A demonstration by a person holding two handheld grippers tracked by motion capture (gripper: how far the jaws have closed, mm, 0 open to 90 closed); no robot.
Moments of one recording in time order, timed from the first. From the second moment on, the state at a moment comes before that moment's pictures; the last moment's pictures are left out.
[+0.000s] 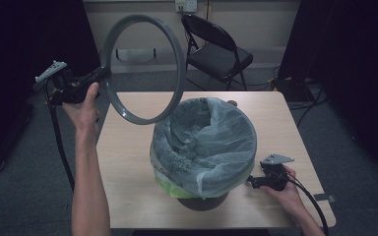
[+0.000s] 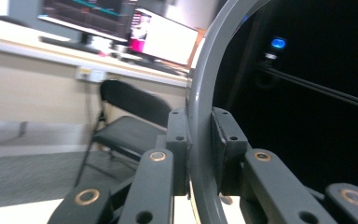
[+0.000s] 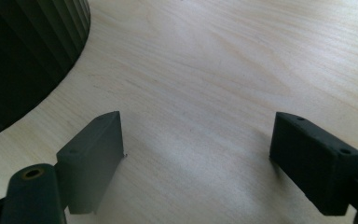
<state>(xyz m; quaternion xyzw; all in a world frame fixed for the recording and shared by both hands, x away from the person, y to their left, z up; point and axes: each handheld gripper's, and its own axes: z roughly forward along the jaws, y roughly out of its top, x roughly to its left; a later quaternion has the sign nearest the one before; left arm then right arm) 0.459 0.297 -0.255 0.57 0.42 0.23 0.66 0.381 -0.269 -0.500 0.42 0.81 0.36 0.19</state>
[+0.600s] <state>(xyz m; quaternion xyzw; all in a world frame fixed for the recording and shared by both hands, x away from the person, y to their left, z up) 0.445 0.229 -0.258 0.64 0.33 0.21 0.66 0.381 -0.269 -0.500 0.42 0.81 0.36 0.19</state>
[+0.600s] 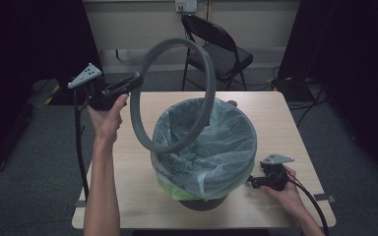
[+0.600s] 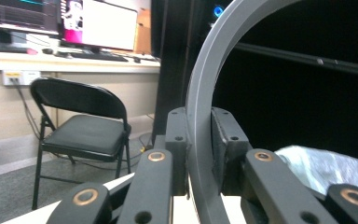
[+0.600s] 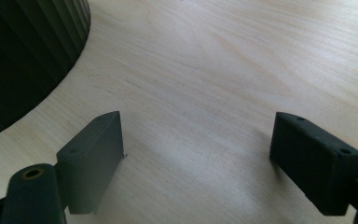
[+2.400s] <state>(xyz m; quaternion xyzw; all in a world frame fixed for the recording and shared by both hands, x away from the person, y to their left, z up) 0.445 0.169 -0.268 0.70 0.29 0.15 0.64 0.381 -0.269 -0.500 0.42 0.81 0.36 0.19</state>
